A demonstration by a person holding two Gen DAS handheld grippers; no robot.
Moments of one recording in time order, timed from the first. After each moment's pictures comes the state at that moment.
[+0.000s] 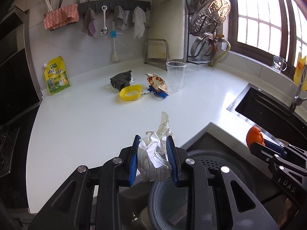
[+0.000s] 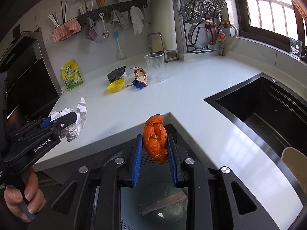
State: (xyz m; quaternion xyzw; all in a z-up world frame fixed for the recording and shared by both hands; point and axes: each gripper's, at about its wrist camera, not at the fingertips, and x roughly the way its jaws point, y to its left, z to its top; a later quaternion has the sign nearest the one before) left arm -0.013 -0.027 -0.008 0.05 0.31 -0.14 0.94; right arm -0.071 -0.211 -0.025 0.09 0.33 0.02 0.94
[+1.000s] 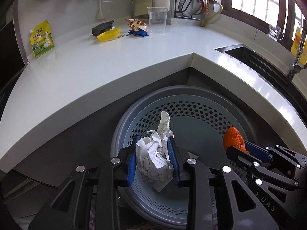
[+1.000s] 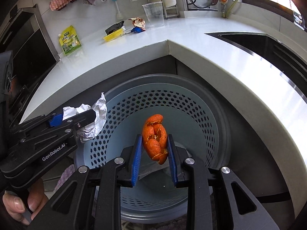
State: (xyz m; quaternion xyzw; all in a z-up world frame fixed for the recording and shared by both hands) left arm -0.047 -0.054 -0.108 0.06 0.41 -0.15 0.90; right arm -0.104 -0.206 -0.121 0.09 0.42 0.04 0.90
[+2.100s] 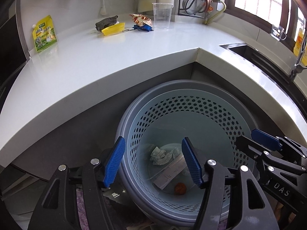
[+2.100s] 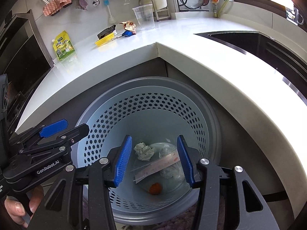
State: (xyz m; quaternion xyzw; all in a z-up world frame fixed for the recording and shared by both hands) left arm -0.049 -0.047 -0.115 0.06 0.42 -0.15 0.89; right arm -0.104 -0.218 -0.122 0.10 0.41 0.02 0.90
